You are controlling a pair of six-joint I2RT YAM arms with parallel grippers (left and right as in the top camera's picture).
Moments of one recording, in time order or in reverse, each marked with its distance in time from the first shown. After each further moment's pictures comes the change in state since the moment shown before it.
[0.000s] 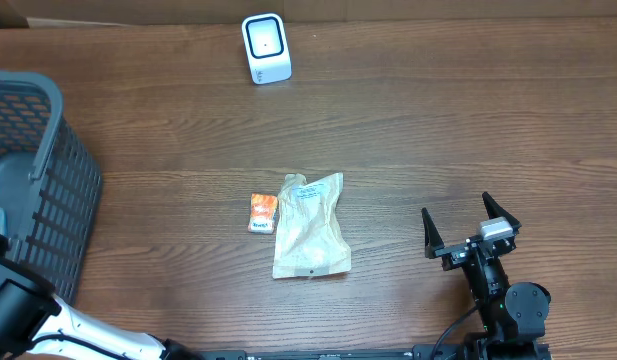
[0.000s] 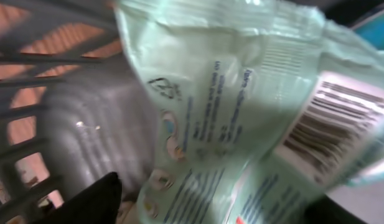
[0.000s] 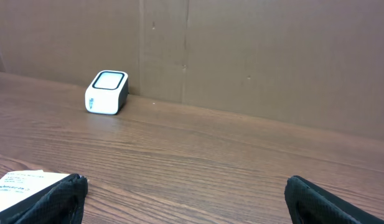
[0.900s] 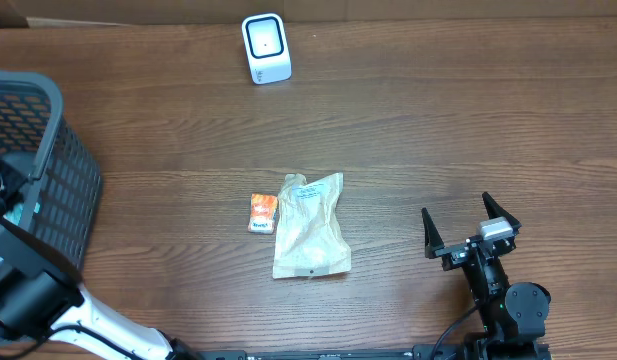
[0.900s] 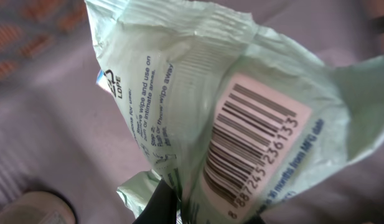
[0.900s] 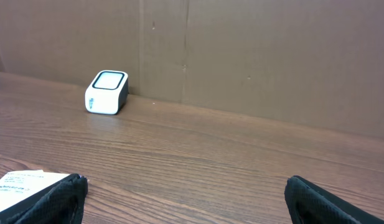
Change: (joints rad) left arm -0.230 -0.076 0.135 -0.088 0.178 -0.031; right arm 0.000 0.000 0.000 0.000 0.000 0.000
